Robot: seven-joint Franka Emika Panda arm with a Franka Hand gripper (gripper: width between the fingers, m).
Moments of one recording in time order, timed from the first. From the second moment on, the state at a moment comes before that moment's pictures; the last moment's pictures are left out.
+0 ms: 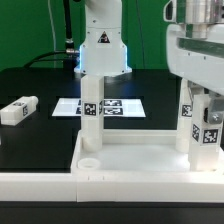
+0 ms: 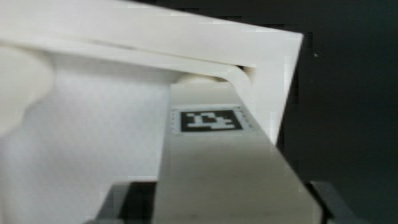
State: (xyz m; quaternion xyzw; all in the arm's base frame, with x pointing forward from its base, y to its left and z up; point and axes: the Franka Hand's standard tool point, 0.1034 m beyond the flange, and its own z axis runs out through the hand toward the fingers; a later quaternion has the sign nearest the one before) arm 0.649 0.102 0.102 -0.70 0.71 -0.02 0.05
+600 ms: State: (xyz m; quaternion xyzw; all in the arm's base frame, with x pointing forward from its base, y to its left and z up) arm 0.646 0.094 0.102 -0.57 0.82 -0.01 0.06
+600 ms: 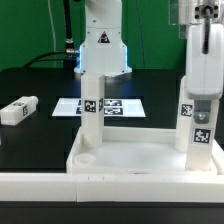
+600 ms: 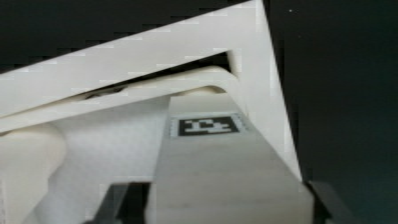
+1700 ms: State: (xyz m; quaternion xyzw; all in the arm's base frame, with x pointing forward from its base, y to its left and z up) arm 0.634 0.074 0.157 -0.60 0.79 -0.03 0.10
